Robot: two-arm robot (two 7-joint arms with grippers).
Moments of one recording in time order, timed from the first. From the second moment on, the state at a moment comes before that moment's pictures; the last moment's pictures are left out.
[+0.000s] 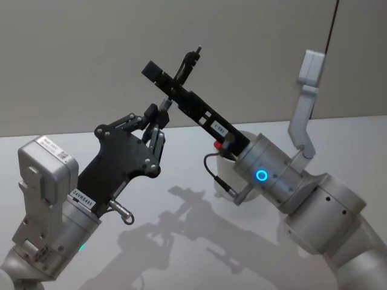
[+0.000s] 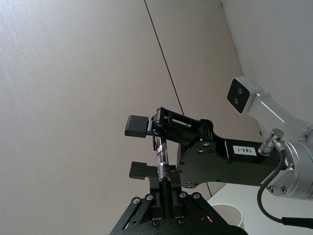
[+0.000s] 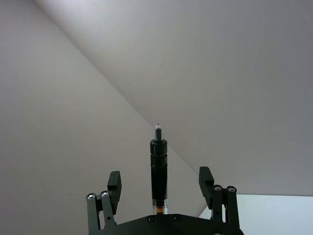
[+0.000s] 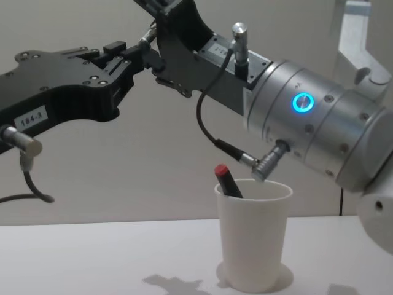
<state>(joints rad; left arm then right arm) 0.08 0.54 0.28 -1.95 -0.26 -0.28 -0.15 0.30 0.04 -0.43 -1.55 1.09 0.26 0.47</state>
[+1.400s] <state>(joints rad) 0.08 0.54 0.28 -1.95 -0.26 -0.28 -0.15 0.29 0.06 -0.44 -1.57 1.09 0.25 0.47</state>
